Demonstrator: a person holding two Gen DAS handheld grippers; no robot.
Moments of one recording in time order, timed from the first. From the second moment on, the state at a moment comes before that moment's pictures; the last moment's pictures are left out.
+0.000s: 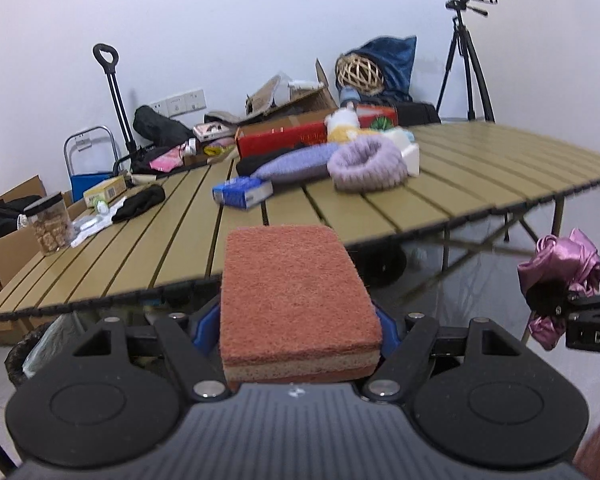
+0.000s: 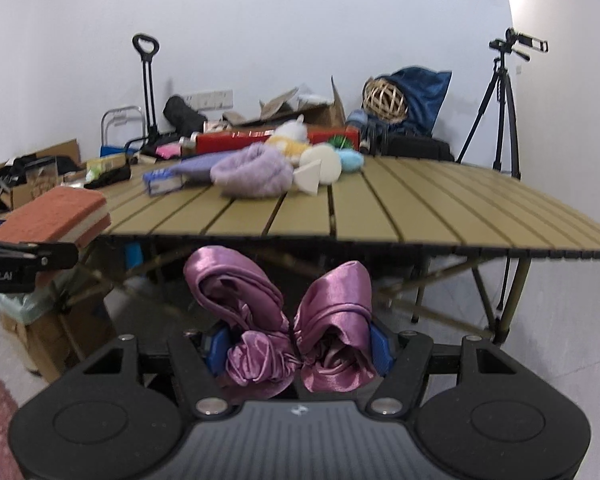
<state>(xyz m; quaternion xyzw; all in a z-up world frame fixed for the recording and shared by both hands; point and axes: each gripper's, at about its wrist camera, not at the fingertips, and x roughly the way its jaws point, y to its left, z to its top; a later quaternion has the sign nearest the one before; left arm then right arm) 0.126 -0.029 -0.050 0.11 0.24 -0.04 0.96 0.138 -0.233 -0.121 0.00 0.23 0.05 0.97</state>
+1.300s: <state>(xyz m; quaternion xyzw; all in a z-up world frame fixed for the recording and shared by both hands) 0.139 0.025 -0.144 0.08 0.45 0.00 0.89 0.134 -0.191 -0.200 -0.02 0.45 0.07 0.89</state>
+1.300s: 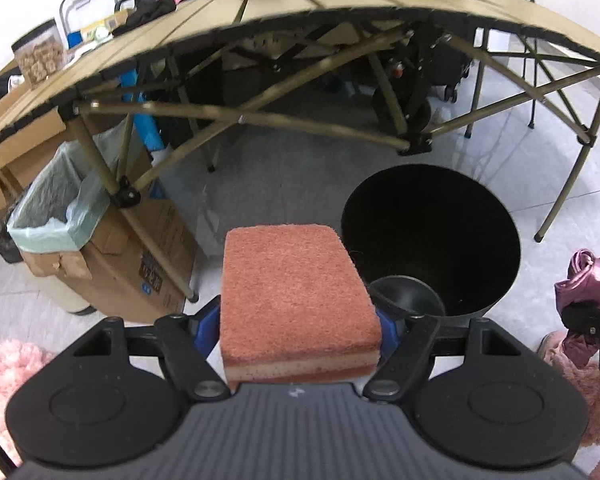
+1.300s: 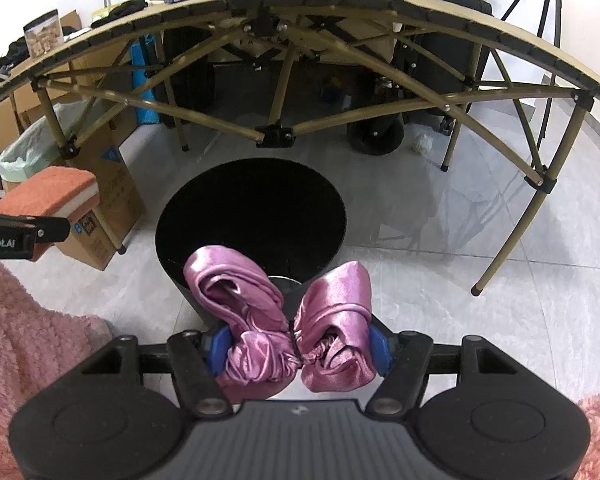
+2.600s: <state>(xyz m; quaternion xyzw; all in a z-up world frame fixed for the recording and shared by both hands) 0.199 0.028 -0.163 0.07 0.48 0.04 0.87 0.252 -0.145 -0.217 -0.04 0.44 0.12 0.89</state>
